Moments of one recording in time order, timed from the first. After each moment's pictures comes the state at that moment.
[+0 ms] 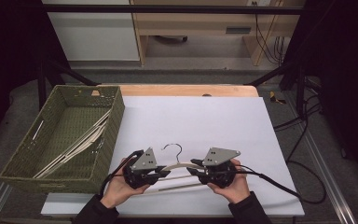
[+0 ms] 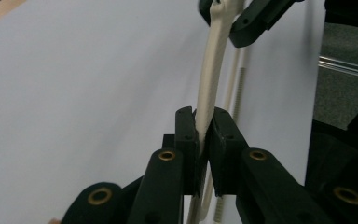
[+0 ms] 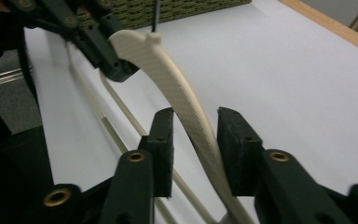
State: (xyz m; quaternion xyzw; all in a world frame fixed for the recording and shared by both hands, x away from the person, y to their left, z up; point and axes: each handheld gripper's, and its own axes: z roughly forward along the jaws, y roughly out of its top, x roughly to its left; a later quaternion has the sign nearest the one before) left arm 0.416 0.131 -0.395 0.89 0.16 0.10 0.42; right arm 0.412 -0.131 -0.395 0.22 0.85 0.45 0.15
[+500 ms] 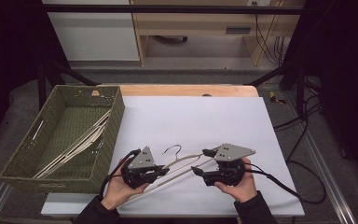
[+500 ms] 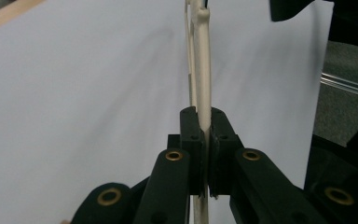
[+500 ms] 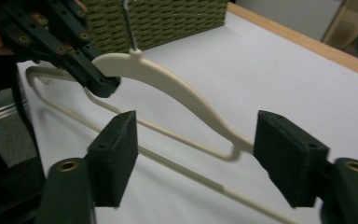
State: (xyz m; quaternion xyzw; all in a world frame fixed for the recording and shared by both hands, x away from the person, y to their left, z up) left arm 0.416 0.139 -0.392 0.87 0.20 0.11 0.44; right arm 0.410 -0.154 -0.384 0.26 0.82 0.49 0.16
